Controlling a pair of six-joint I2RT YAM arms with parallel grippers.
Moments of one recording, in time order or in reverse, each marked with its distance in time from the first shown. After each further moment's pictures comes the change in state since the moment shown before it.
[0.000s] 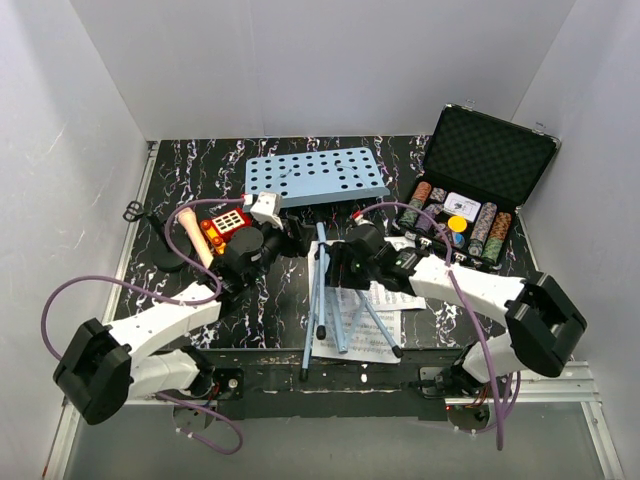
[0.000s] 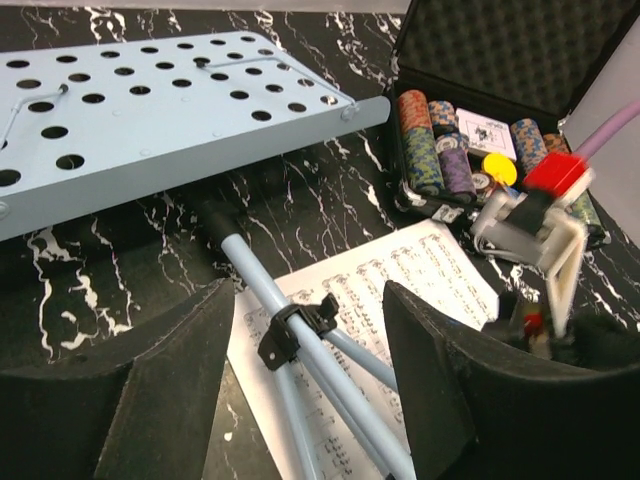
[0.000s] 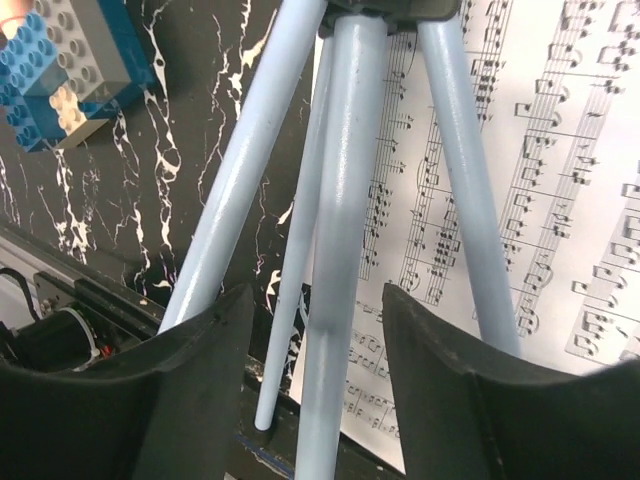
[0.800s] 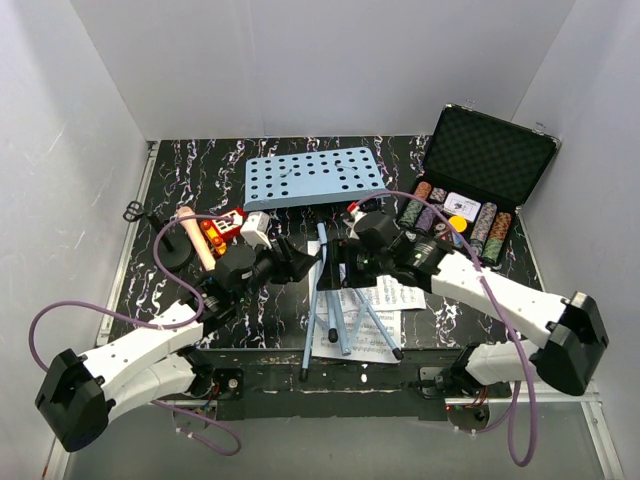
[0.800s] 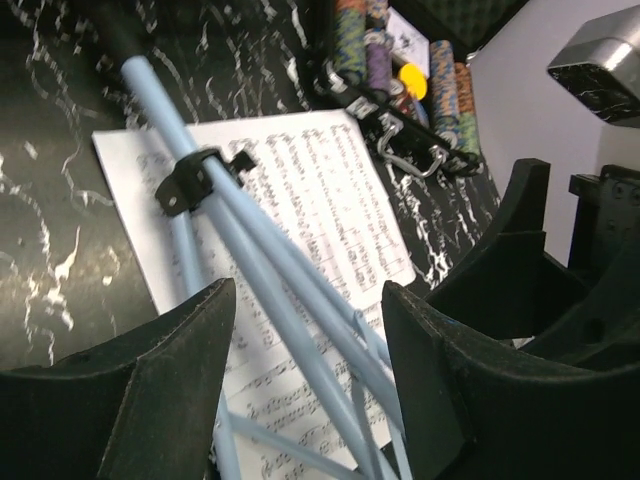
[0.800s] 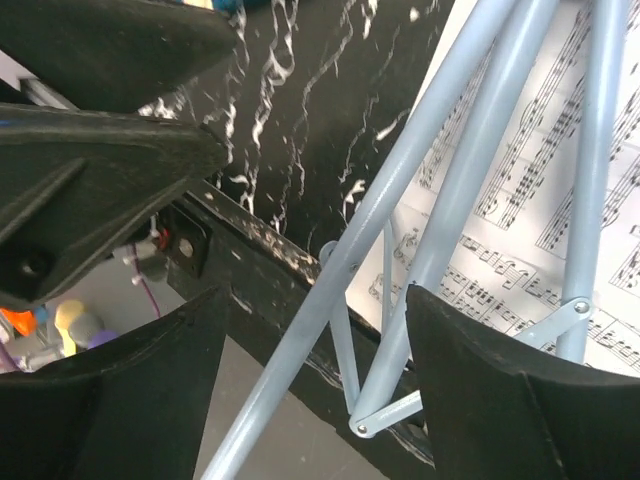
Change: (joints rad) left arm -0.033 -0.205 -0.063 -0.279 0.138 -0.374; right arm 0.013 -0.190 0.171 -0.273 -0.130 -0.134
